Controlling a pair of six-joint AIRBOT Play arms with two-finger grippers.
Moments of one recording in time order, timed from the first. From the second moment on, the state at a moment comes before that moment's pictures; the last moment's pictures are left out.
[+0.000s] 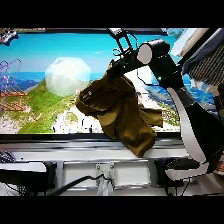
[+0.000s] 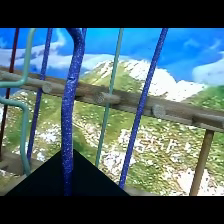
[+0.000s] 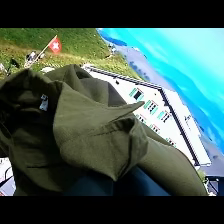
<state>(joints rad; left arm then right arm) 0.60 -1.59 1.40 1.75 -0.80 -1.20 0.48 -1.56 1.78 -1.36 1.20 1.35</state>
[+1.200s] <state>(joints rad) 0.16 -0.56 1.29 1.25 -1.35 -1.28 0.48 -1.56 1.80 -1.36 1.18 1.47</state>
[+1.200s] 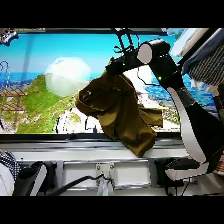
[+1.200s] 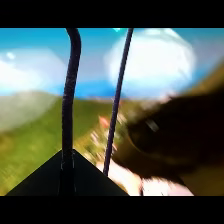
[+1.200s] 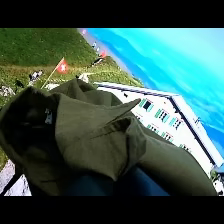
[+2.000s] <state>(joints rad) 0.10 -0.13 0.80 0.90 -1.64 -1.35 0.48 -1.52 1.92 -1.36 1.50 1.48</state>
